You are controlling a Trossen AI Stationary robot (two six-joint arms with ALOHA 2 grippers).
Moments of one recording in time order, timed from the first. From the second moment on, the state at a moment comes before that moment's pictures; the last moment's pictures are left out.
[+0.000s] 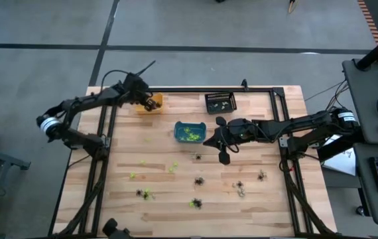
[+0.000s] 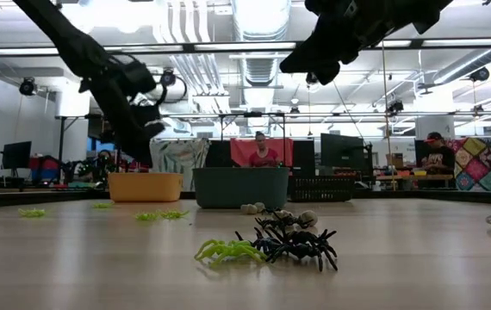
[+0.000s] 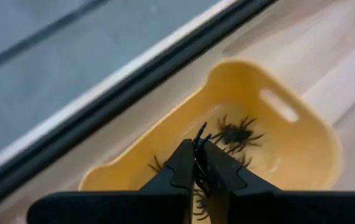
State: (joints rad) left arm 0.88 1.41 0.77 -0.25 -0.05 0.01; right arm 0.01 1.34 0.83 0.06 -0.05 0.00
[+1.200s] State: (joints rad) left arm 0.73 1.30 0.77 -0.20 -0.07 -0.02; right arm 0.01 1.34 0.83 -0.15 -0.20 0.45
